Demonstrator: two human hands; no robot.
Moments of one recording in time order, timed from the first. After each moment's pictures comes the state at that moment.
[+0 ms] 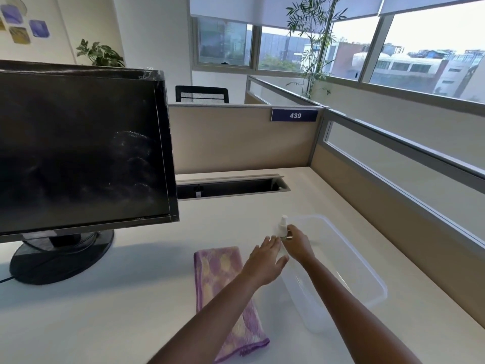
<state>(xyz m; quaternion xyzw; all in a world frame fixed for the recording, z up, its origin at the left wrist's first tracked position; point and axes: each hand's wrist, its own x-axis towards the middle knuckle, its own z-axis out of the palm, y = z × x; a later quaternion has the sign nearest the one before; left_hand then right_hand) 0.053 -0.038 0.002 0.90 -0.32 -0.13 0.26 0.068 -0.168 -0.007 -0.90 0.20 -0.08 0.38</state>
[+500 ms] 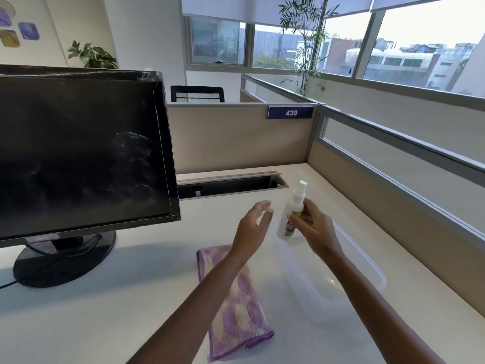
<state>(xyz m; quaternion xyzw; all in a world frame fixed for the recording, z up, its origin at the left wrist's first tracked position) 0.063 -0.011 0.058 0.76 -0.23 -0.02 0.60 0.003 -0.148 0.074 -0.85 0.06 -0.24 0.46</state>
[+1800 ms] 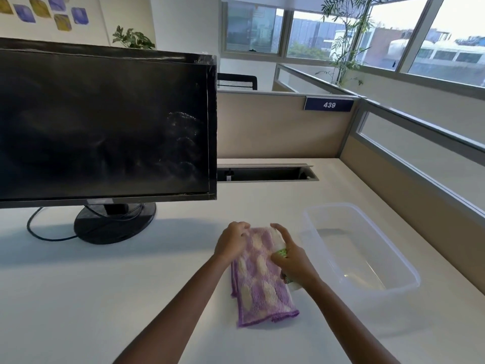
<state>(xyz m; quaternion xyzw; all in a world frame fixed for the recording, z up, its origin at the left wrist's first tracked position) 0.059 0.089 0.011 0.90 -0.11 -0.08 0.42 -0.008 -0.059 0.003 -0.89 0.04 0.01 0.46</state>
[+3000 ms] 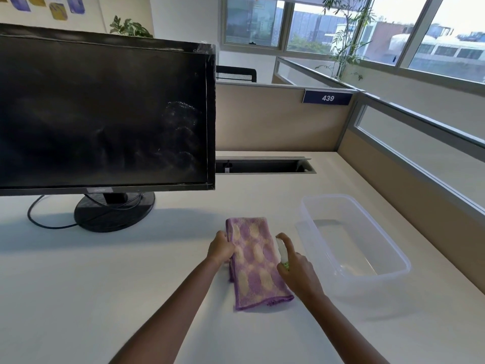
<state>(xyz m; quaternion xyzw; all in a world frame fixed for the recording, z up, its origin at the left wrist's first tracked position) 0.046 0.101 -0.032 0.81 0.10 -0.20 0.54 -0.044 -0.067 -0.031 -0.96 0.05 -0.03 0.27</state>
